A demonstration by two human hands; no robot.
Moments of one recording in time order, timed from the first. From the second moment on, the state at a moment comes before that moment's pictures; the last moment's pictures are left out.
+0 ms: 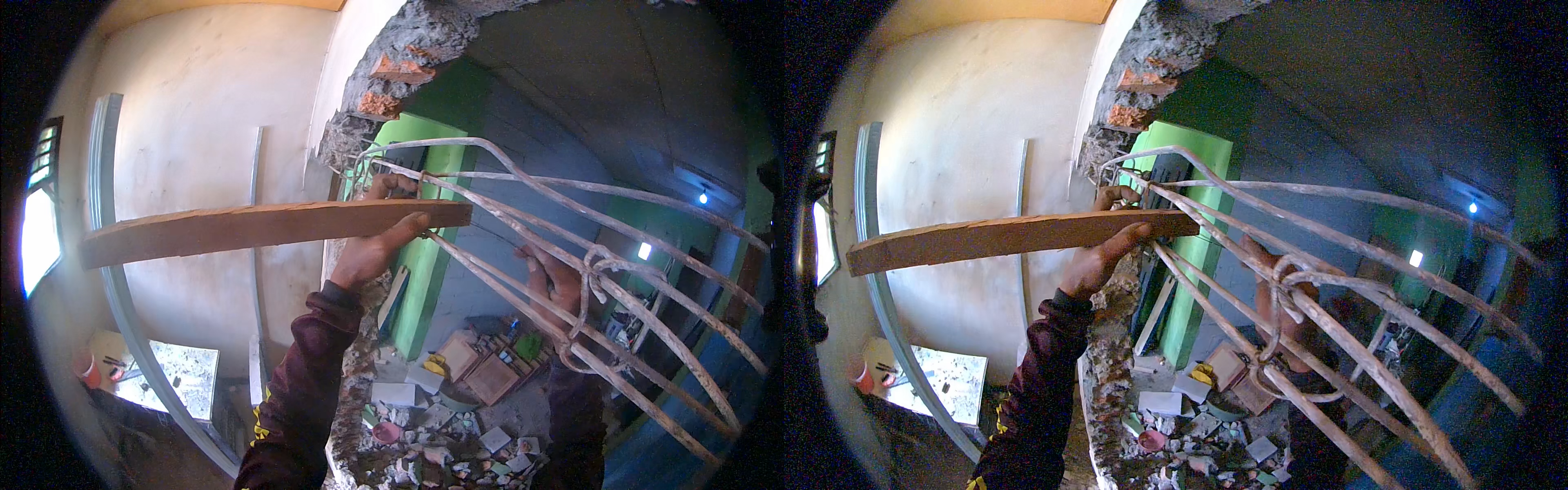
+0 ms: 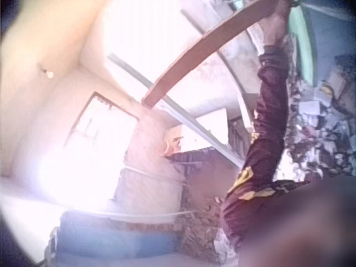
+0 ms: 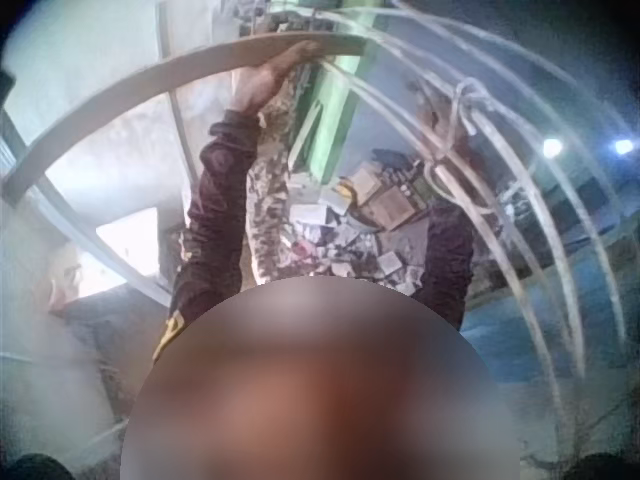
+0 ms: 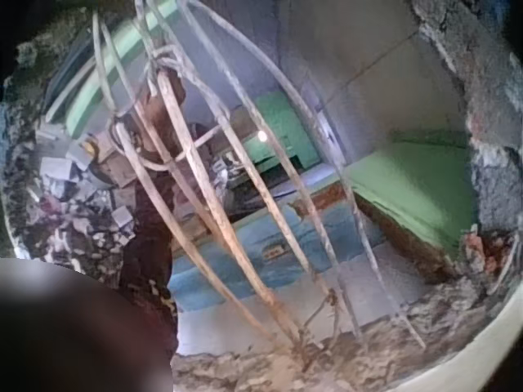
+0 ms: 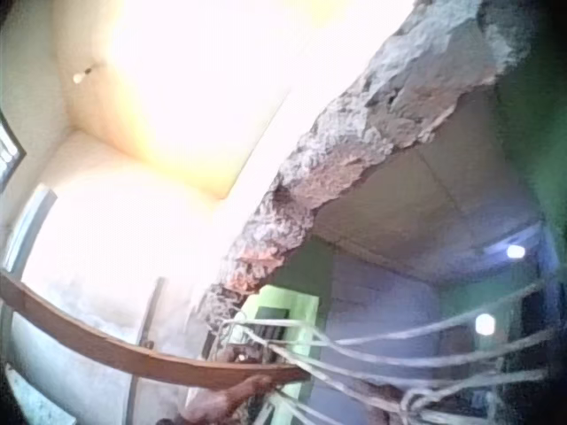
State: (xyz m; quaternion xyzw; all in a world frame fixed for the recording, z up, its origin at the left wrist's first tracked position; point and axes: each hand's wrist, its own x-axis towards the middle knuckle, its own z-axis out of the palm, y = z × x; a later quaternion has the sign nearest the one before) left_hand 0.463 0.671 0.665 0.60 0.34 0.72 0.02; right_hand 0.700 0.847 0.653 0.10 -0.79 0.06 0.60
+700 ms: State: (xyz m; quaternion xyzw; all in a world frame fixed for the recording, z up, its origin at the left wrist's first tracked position) left_hand 0.456 0.674 0.664 0.62 0.38 0.68 -0.08; right_hand 0.656 0.790 0.723 0.13 -0.70 -0.49 0.51
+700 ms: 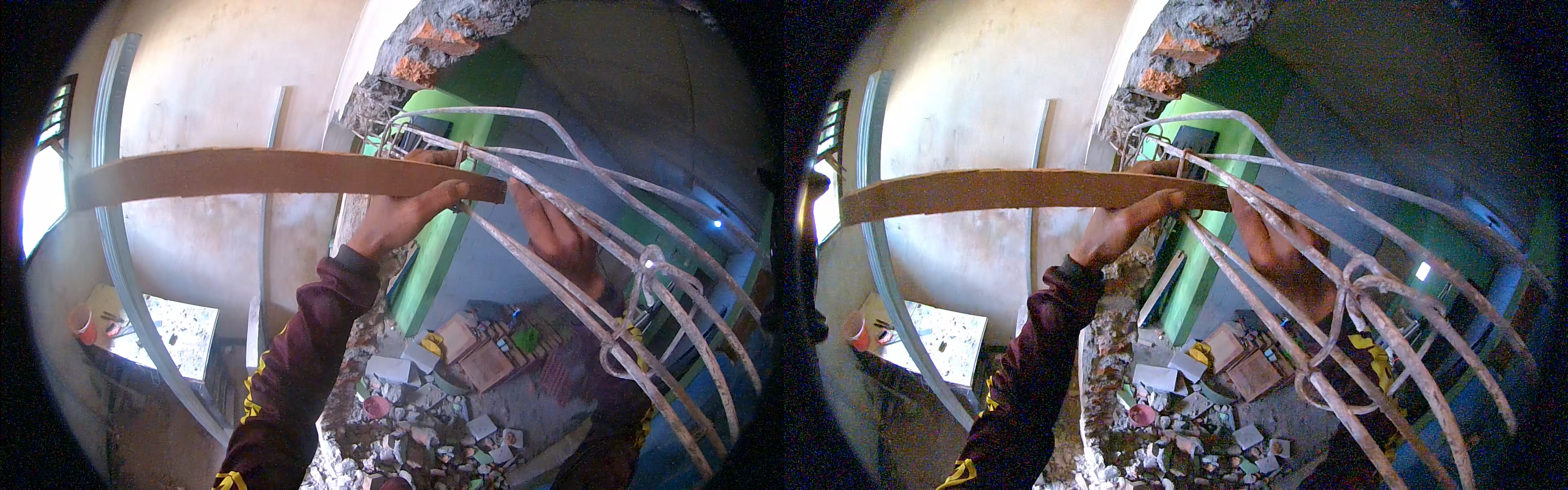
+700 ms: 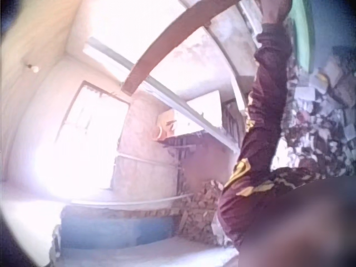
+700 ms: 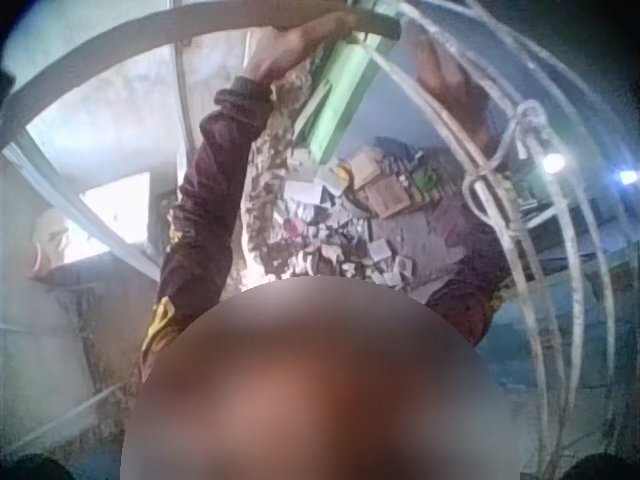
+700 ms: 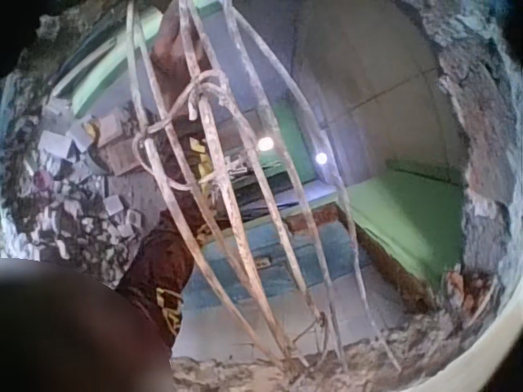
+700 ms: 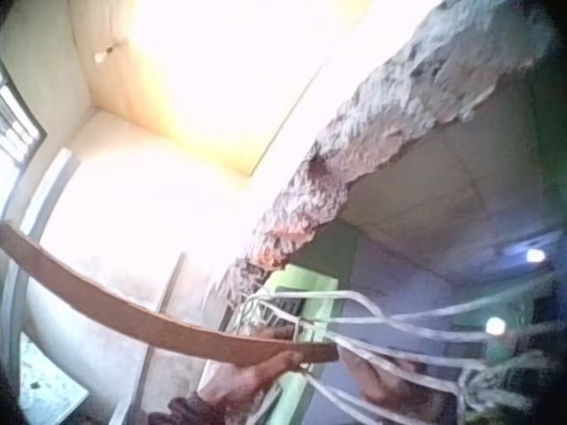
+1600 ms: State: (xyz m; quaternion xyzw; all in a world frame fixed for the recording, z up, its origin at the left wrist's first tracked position) left_hand 0.452 0.671 0.668 0.66 0.39 0.64 -0.05; right_hand 0.625 0.808 0.716 0.23 -0.71 -0.39 0.54
